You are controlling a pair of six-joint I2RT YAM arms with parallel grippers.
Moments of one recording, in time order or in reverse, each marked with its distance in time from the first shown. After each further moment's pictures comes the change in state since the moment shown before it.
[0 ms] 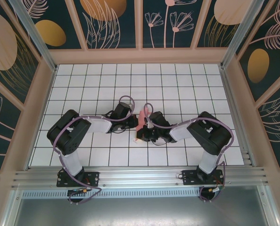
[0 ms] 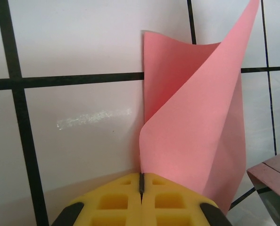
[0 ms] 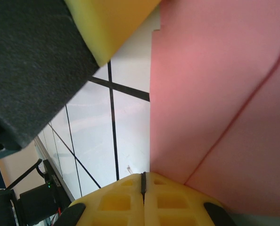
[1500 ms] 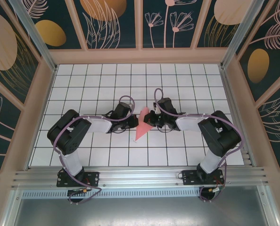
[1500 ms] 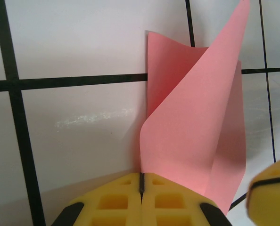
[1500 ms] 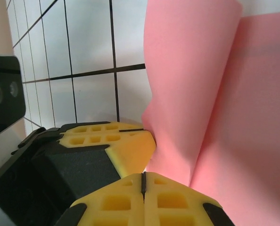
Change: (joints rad) left arm 0.000 0.002 0.001 0.005 0.000 -0.002; right arm -0.185 -0.074 0.135 -0.221 0.065 -0.108
